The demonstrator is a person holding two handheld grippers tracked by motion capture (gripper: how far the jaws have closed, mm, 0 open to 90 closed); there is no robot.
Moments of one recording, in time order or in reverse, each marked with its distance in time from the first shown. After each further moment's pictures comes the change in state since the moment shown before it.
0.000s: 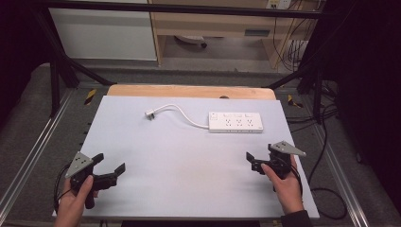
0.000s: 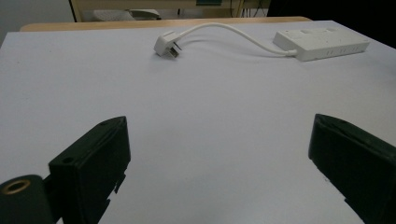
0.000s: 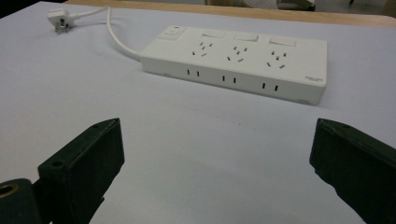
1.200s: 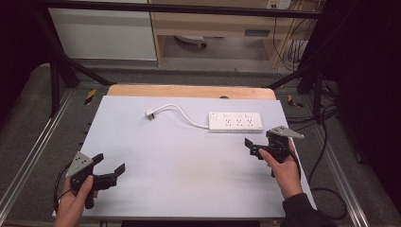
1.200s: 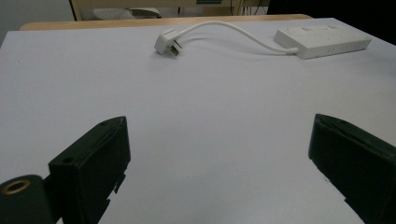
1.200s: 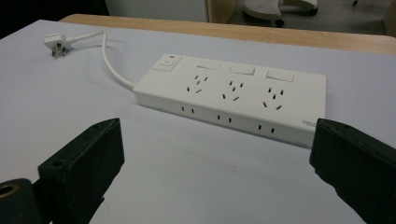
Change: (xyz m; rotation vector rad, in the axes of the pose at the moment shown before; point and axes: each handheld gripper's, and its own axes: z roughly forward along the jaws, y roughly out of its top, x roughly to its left) left arm 0.000 0.000 0.000 0.005 -0.001 0.003; right arm -0.011 0.039 0.021 0.002 0.005 0.018
